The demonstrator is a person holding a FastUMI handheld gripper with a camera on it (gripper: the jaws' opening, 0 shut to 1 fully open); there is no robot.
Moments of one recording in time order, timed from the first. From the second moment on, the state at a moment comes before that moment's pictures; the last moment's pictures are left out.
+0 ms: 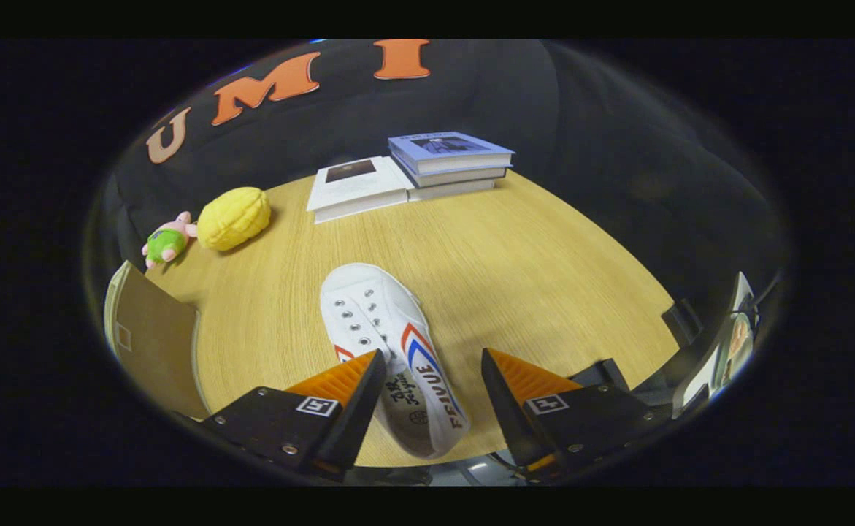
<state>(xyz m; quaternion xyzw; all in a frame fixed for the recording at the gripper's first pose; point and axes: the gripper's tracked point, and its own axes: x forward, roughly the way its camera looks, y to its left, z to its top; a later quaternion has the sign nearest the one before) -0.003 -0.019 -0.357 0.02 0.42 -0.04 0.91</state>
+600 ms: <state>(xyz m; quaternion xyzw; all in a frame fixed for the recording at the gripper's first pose) -0.005 -0.012 -0.355 0.05 0.43 -0.05 0.90</state>
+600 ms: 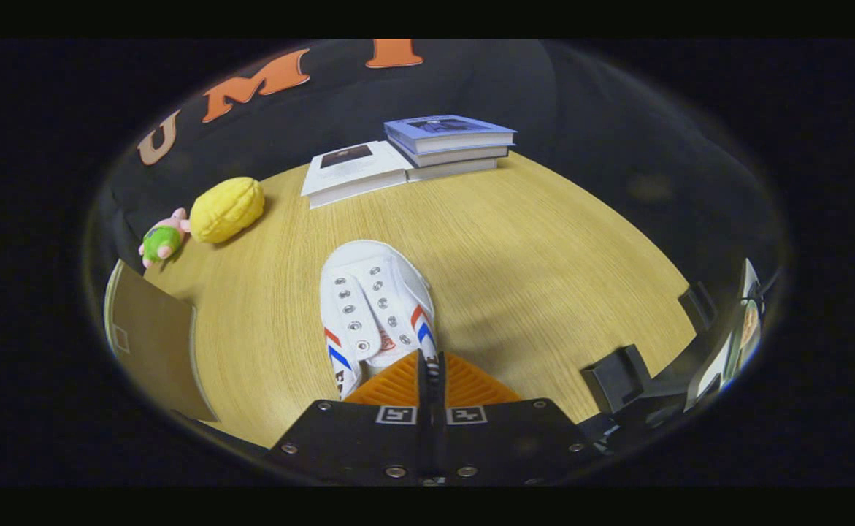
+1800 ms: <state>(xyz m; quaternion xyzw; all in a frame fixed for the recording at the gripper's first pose) -0.047 0.231 -0.166 0.16 0.29 0.06 0.94</state>
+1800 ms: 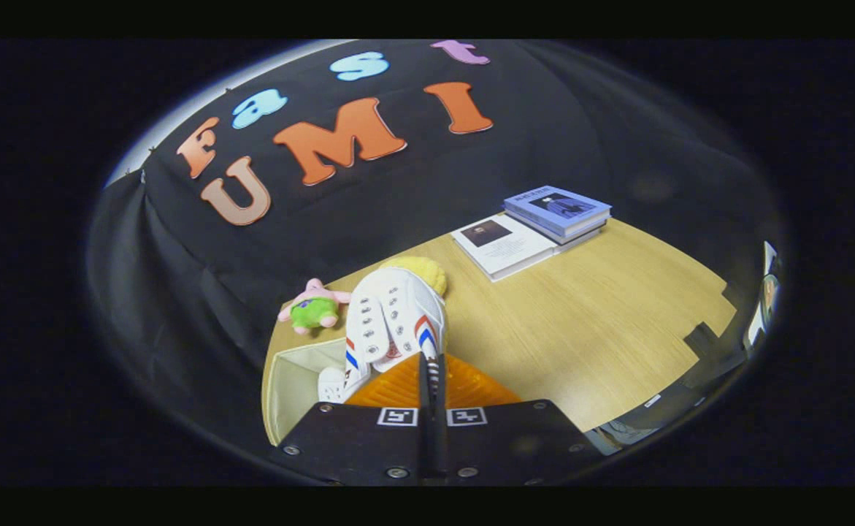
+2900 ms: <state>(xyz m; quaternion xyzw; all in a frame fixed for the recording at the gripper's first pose) -0.080 0.350 -0.191 0.07 0.28 0.14 0.95</state>
